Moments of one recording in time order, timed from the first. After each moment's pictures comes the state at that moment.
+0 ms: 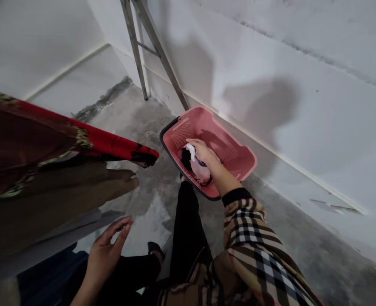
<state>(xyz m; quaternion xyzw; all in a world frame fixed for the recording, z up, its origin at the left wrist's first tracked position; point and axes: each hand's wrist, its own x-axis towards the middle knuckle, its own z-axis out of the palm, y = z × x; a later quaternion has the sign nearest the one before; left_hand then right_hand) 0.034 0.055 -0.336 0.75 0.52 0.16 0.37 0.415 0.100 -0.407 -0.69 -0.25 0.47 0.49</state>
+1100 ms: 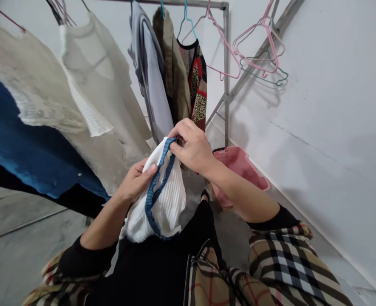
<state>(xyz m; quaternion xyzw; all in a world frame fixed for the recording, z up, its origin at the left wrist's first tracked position) -0.075 -0.059 -0.120 0.60 0.31 0.43 0.60 0.120 -0.049 -0.052 -0.38 -0.76 0.01 0.52</state>
